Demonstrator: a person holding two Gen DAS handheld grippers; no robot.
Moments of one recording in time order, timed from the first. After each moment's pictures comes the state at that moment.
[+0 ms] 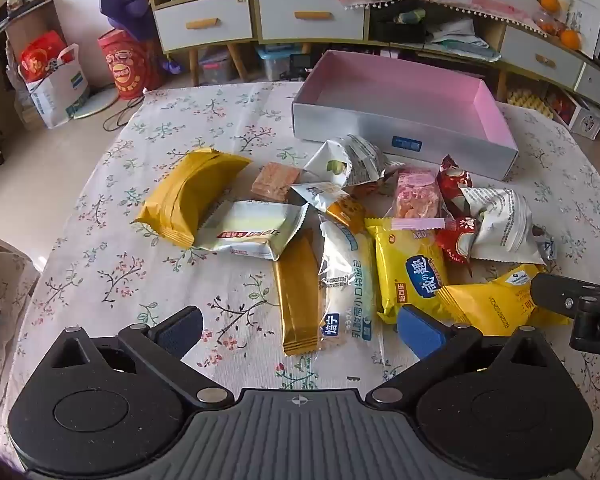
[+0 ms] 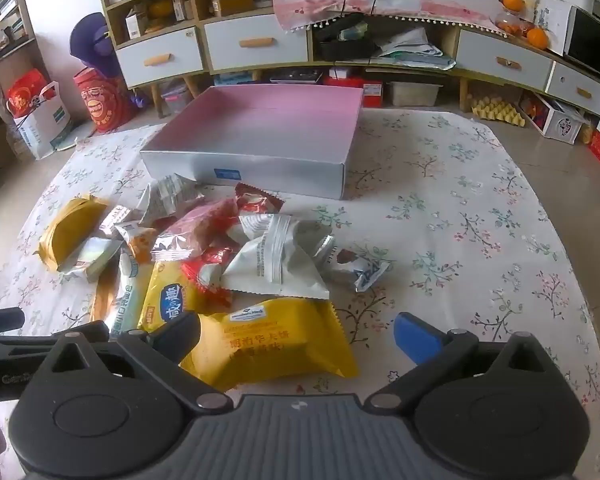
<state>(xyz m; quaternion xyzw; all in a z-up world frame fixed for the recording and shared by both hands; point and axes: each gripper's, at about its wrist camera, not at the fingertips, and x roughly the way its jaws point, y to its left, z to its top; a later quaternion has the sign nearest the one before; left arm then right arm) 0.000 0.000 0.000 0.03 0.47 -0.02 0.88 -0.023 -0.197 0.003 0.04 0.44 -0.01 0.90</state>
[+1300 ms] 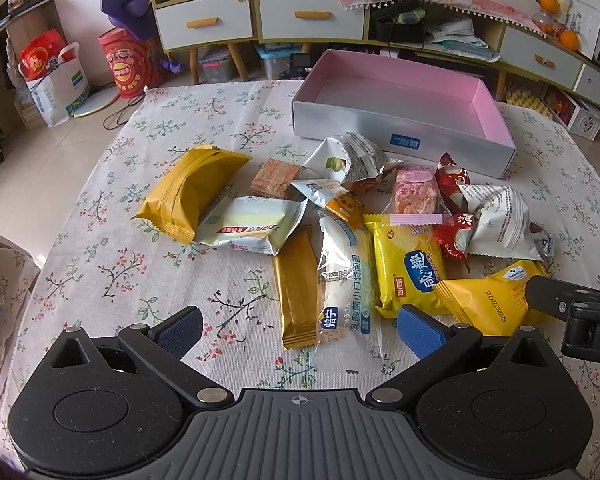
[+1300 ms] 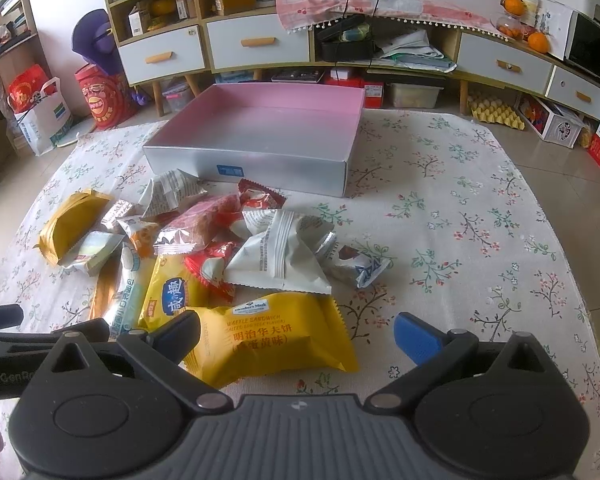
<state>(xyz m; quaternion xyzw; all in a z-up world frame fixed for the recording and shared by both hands) -0.006 -0.001 0.002 0.03 0.46 -0.02 0.88 -0.026 -0.195 0.002 0.04 0.44 -0.01 0.90</state>
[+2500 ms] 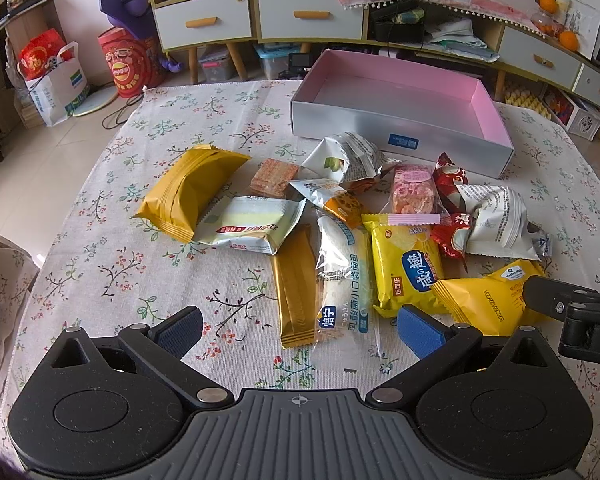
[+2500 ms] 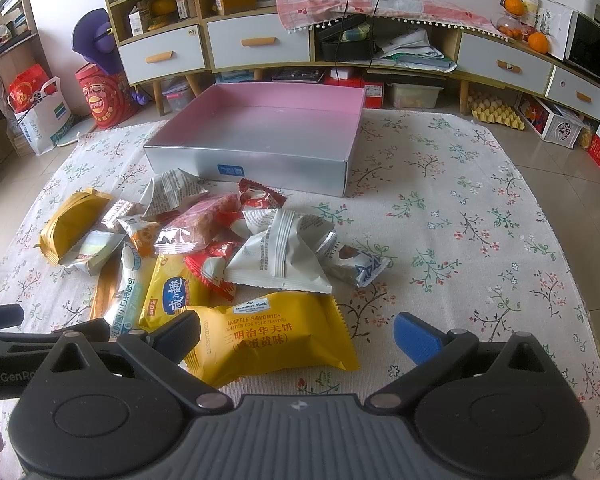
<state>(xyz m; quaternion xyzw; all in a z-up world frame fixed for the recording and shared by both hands) -0.005 0.000 0.001 0.03 0.46 -0.02 0.88 -0.027 -0.195 0.002 0.04 0.44 -0.01 0.90</state>
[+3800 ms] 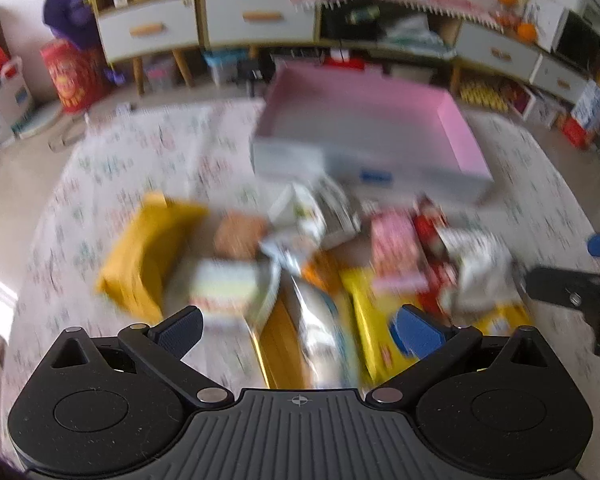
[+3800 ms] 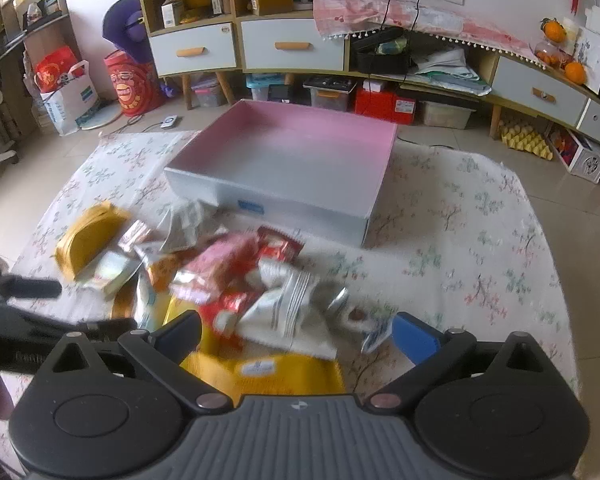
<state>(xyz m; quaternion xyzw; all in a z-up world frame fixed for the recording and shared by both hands) 0.057 0.010 0.014 0.03 0.46 -0.11 0.88 0.024 -0.200 0.037 0.01 0.45 0.04 0.89</state>
